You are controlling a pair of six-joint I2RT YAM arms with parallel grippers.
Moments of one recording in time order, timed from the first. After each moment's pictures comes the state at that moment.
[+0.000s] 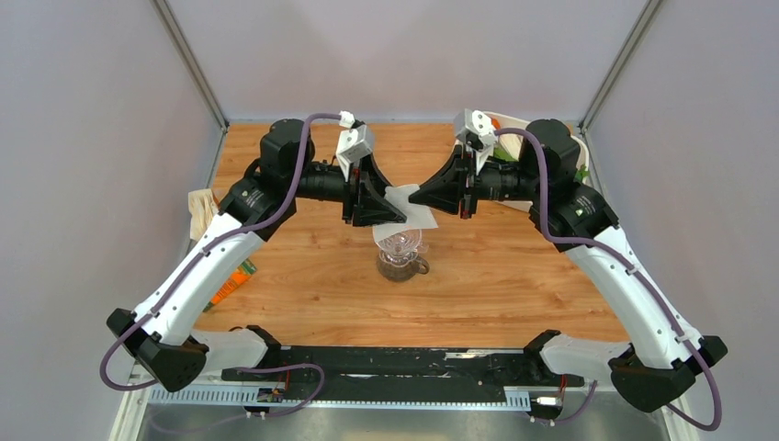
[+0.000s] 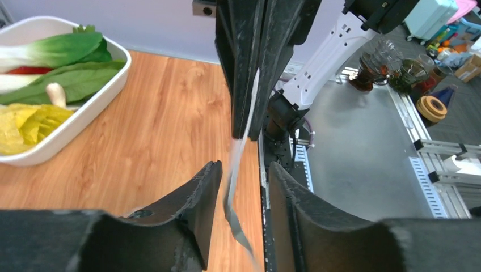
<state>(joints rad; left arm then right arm) -0.62 1.24 1.44 -0.37 1.02 -0.06 0.59 1.17 1.49 -0.41 -0.89 0.01</state>
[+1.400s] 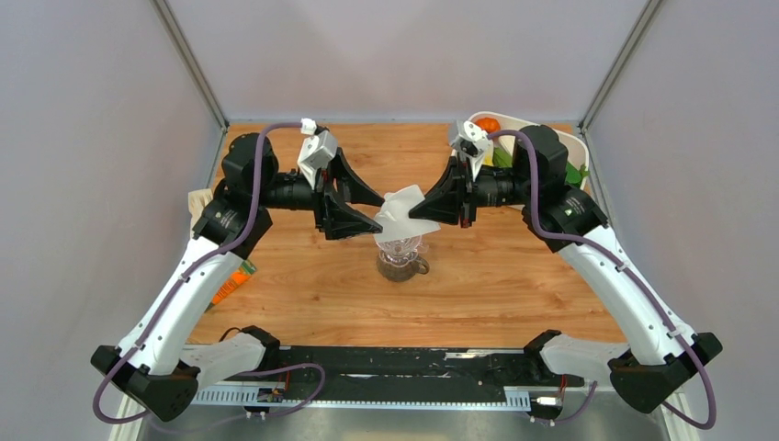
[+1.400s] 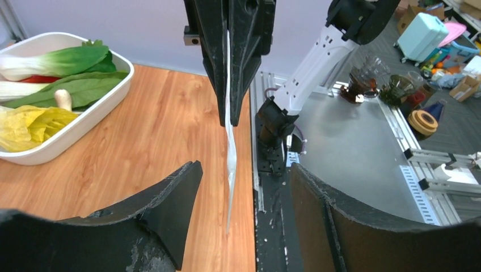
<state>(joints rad) -0.49 1.08 1.30 -0.29 1.13 -0.15 0.57 1.17 1.40 -0.37 -1.01 0.07</state>
